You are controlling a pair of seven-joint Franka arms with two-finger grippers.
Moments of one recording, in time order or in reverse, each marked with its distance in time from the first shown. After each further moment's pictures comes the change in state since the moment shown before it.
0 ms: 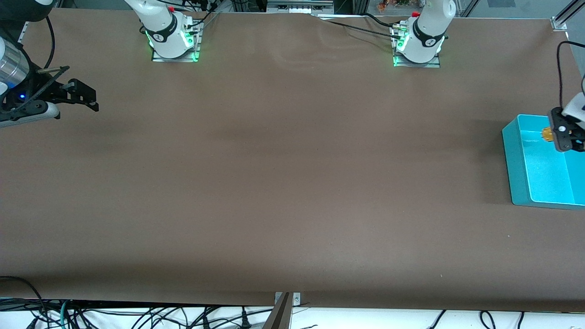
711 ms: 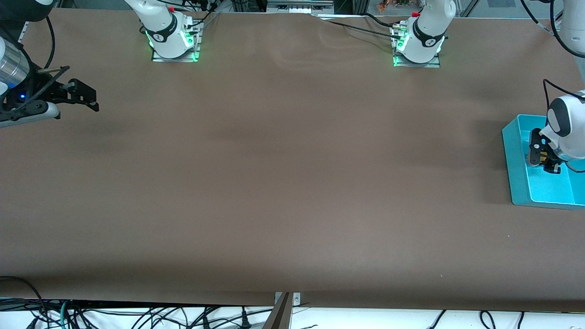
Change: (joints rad) left arm 0.061 0.296 0.015 0.000 0.000 0.423 0.210; right arm 0.000 0.000 0.001 0.000 0.000 0.000 0.000
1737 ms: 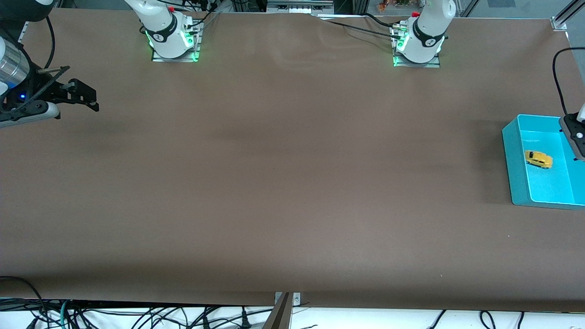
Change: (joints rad) left arm -0.142 -0.388 -0.007 0.064 -0.186 -0.466 -0.393; right arm 0.000 0.000 0.000 0.000 0.000 0.000 0.000
